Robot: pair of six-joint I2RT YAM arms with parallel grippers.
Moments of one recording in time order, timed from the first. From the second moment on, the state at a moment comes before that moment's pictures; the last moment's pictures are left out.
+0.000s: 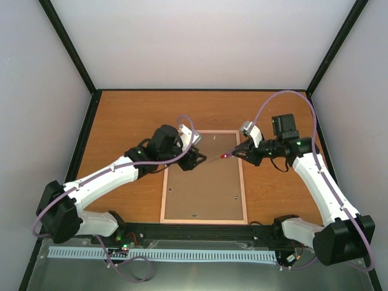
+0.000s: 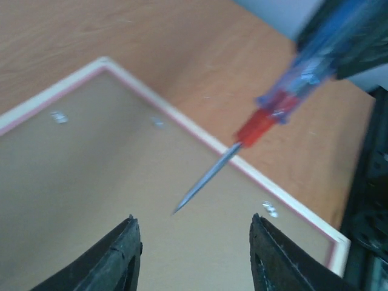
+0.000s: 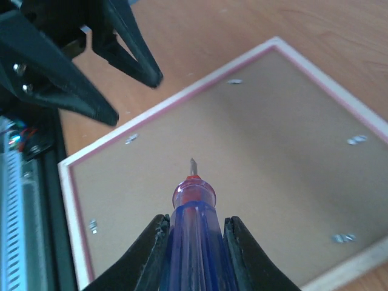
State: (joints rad) left arm -0.73 1.30 0.95 -0.26 0.32 -0.12; right arm 0.20 1.15 1.05 -0.82 -0.77 -0.46
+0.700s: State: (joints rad) left arm -0.93 1.40 0.99 -0.26 0.41 0.03; right arm 0.20 1.15 0.95 -0.90 -1.09 -0.65
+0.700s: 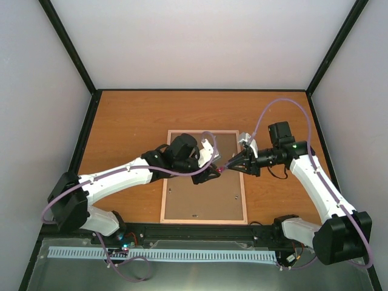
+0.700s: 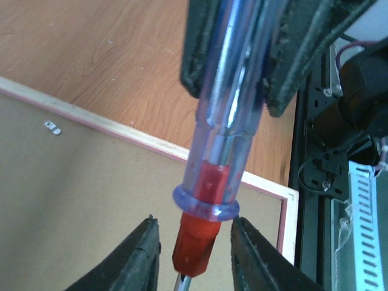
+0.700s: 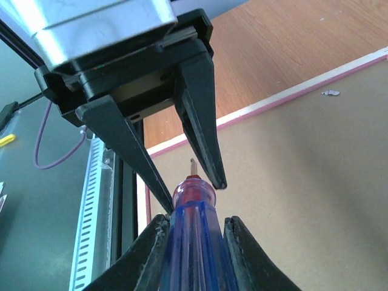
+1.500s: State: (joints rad) left arm -0.86 1.22 0.76 -0.28 0.18 -0.17; right arm 0.20 1.18 0.94 -0.84 -1.03 -0.57
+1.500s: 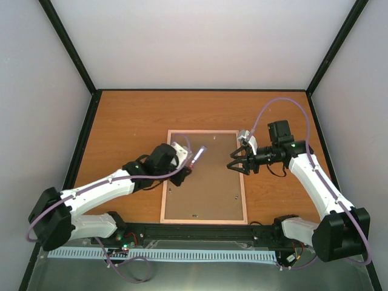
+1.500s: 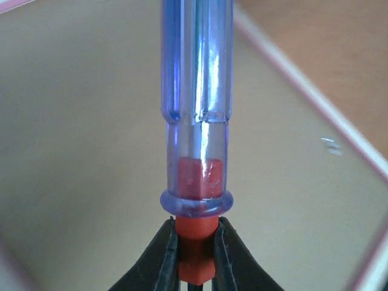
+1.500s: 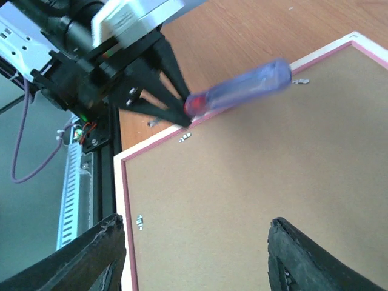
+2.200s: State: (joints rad) left arm -0.27 1.38 0.66 -0.49 -0.04 -0.58; right arm 0.20 1.11 0.89 -0.79 -0.98 -0.56
